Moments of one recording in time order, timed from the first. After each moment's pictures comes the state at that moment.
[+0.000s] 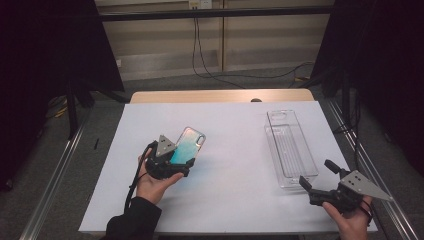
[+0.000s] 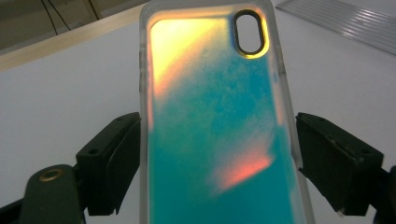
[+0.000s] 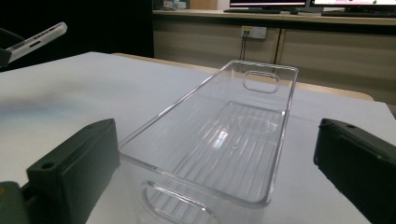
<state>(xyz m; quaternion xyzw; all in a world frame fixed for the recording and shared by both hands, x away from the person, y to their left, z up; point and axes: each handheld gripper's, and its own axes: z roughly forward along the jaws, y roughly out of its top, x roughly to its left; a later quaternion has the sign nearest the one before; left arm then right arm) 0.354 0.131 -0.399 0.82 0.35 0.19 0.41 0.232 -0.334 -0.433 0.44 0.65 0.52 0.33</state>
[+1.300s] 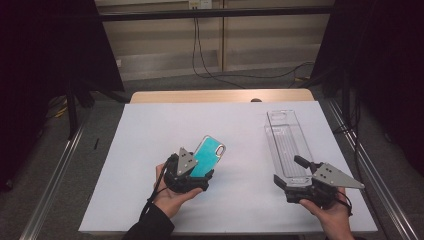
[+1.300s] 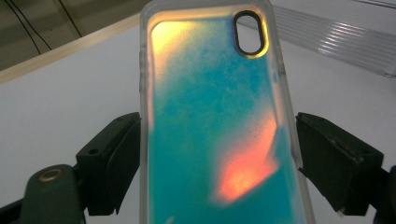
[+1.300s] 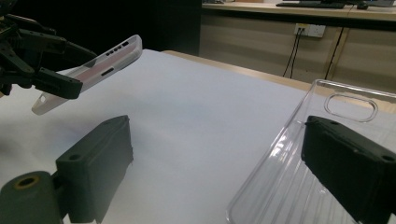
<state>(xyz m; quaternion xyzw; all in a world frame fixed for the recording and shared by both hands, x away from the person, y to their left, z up) 0.320 0.085 -0.404 0.82 0.31 0.20 0.43 0.248 -0.275 -0.409 0.39 0.70 0.54 0.27</state>
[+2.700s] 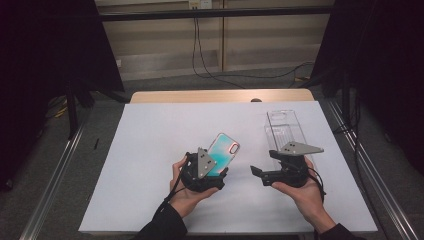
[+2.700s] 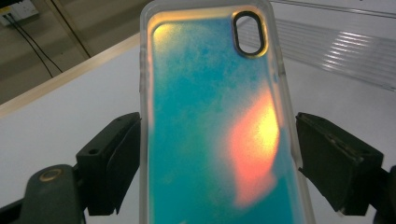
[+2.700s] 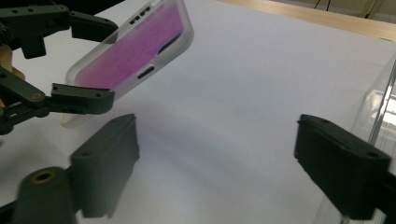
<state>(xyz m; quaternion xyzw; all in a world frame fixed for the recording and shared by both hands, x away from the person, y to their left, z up) 0.319 0.042 -0.407 0.82 0.29 0.24 0.43 0.299 -0.223 -0.386 0.44 0.76 0.45 0.16</state>
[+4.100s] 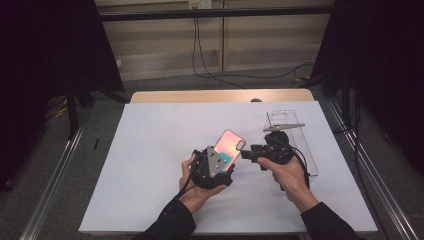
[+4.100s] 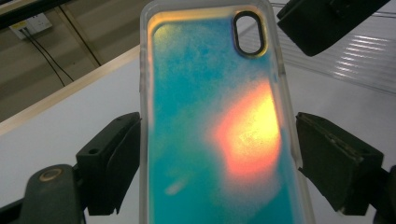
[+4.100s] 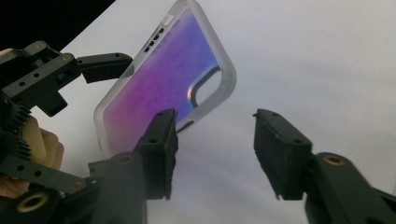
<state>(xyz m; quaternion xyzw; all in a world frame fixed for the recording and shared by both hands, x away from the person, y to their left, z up) 0.324 0.021 -0.417 0.81 0.28 0.27 0.43 0.350 -0.199 -0.376 0.51 0.75 0.42 0.05</state>
